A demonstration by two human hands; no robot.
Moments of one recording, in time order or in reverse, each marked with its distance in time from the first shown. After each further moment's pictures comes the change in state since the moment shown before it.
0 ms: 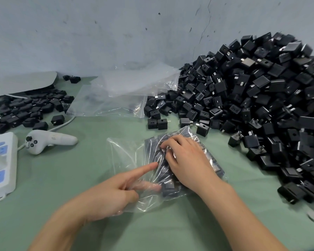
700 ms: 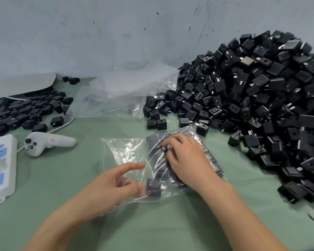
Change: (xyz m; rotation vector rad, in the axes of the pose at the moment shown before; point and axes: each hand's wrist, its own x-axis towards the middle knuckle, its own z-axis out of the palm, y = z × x) left_hand -0.009 0.003 -0.004 -0.033 0.243 -0.005; right_hand 0.003 0.002 -0.001 0.037 -0.002 0.041
